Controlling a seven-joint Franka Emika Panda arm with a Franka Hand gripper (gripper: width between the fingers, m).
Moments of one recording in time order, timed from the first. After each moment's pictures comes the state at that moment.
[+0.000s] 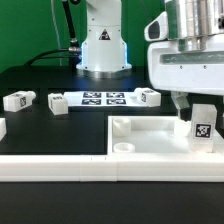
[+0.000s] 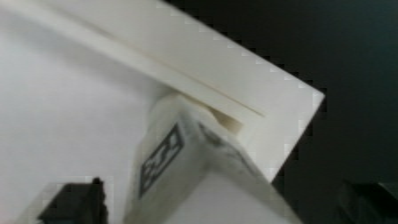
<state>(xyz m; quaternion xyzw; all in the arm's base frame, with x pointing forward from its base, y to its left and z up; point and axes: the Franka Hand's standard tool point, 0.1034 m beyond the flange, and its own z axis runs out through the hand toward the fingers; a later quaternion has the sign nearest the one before) 0.680 0.103 0.071 -0.88 0.46 -0.05 0.08</state>
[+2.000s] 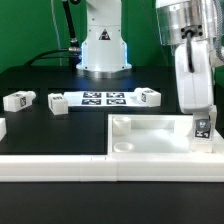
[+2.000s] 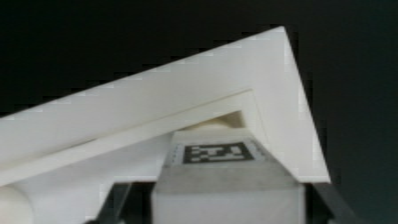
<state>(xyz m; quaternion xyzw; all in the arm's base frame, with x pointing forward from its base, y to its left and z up) 0.677 0.102 0.068 -0.56 0.82 0.04 0.10</state>
